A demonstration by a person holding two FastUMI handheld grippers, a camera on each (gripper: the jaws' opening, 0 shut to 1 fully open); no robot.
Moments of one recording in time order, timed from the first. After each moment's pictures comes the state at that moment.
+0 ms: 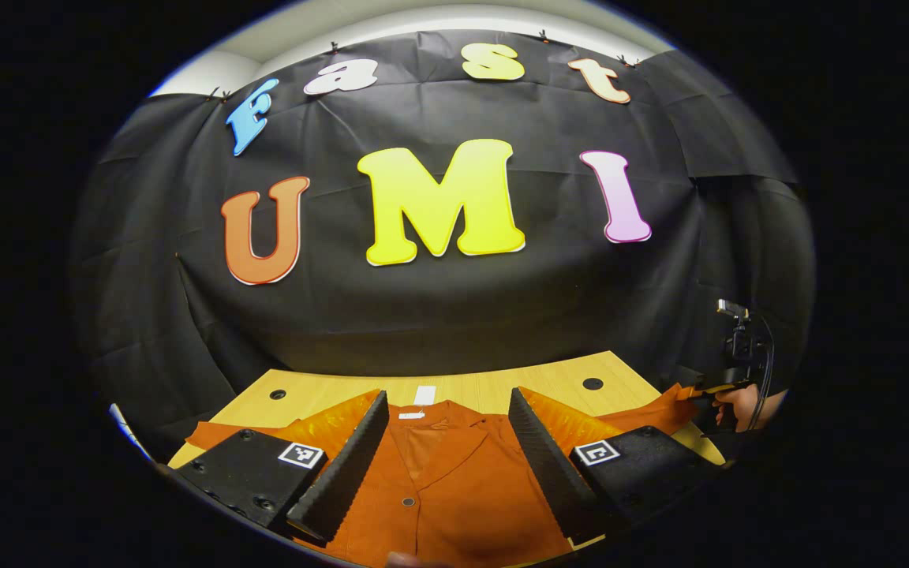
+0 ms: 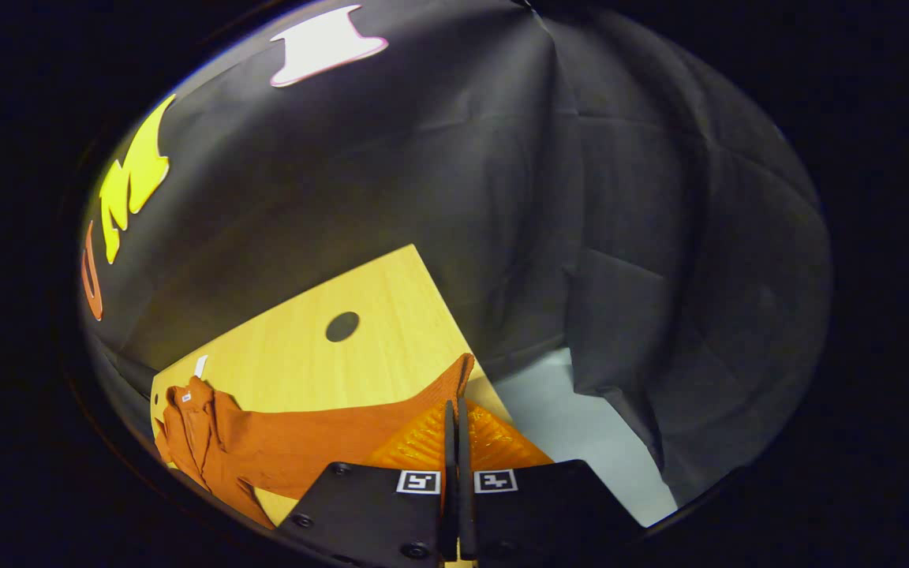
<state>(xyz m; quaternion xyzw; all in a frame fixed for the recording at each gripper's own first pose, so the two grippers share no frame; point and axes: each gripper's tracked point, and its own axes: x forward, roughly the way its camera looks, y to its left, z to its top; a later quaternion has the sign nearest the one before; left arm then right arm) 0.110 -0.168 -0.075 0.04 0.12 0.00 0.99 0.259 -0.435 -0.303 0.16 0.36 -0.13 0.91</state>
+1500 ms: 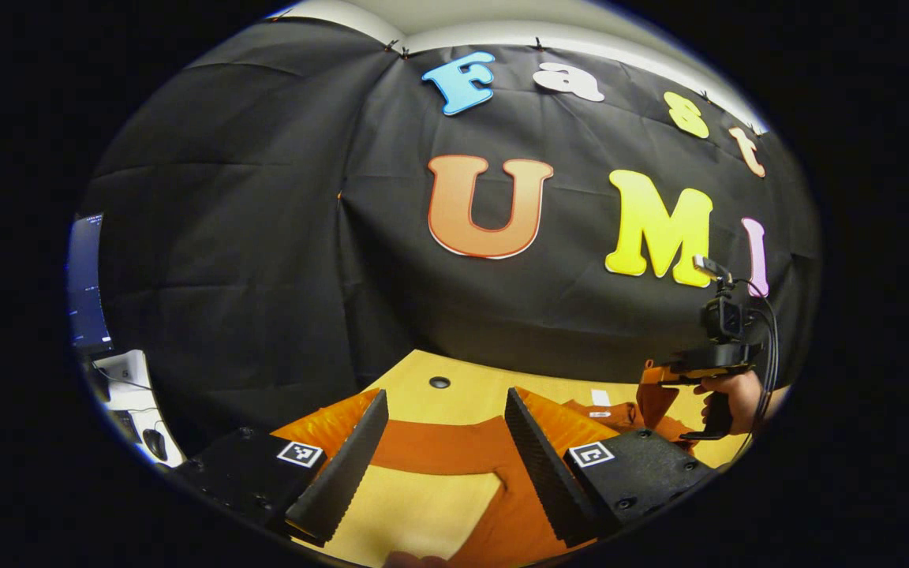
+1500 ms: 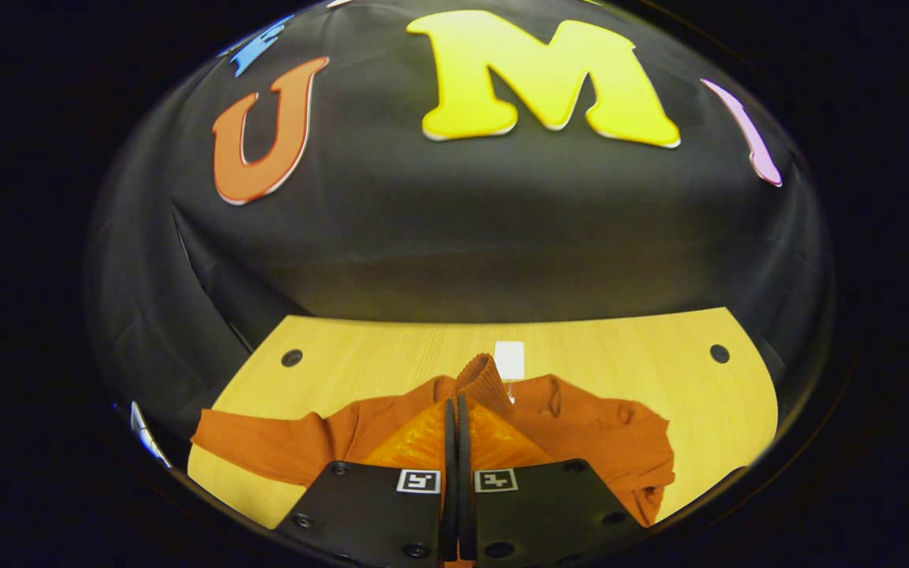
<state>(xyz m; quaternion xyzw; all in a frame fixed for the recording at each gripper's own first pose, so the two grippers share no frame) 0.043 0.240 -0.095 -0.05 0.10 0.16 0.98 0.293 0.179 -0.242 0.03 0.34 0.10 0.93</state>
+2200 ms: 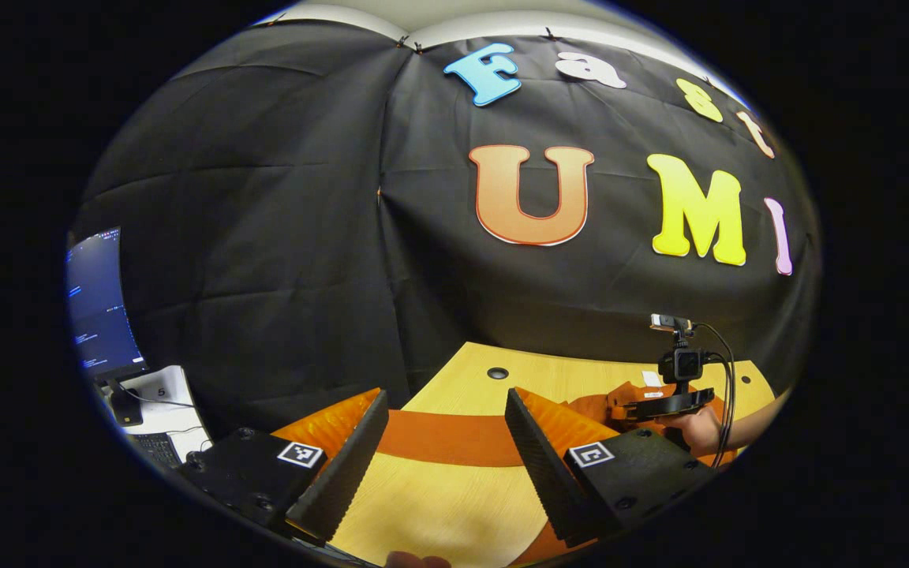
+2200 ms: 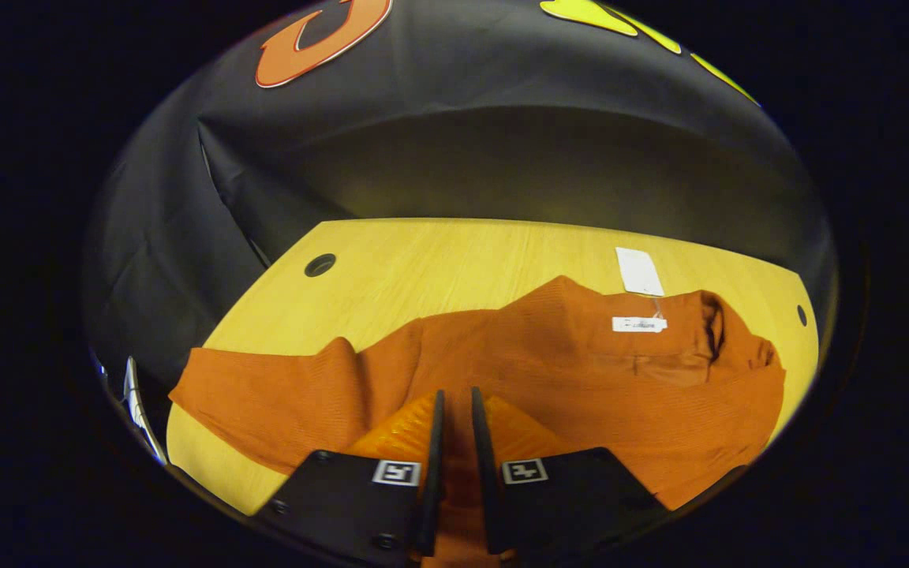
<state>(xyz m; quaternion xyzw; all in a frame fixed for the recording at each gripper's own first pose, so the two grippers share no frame) 0.014 0.301 -0.108 -0.01 0.13 0.21 0.97 0.271 0.291 -0.369 0.02 0.42 0.18 0.89</state>
